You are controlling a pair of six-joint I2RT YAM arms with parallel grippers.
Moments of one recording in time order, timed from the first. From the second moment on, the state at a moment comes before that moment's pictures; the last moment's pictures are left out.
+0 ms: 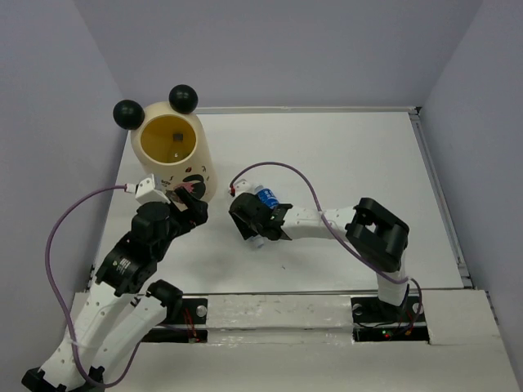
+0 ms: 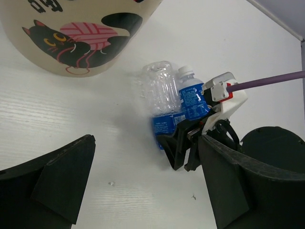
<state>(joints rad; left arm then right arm) -0.51 0.53 0.77 -0.71 -0.33 -0.73 1.08 1.94 1.28 -0.20 0.37 0.34</state>
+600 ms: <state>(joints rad) -0.51 0.73 0.65 -0.43 -0.18 -0.85 1.20 1.47 0.99 -0.09 0.24 0.38</state>
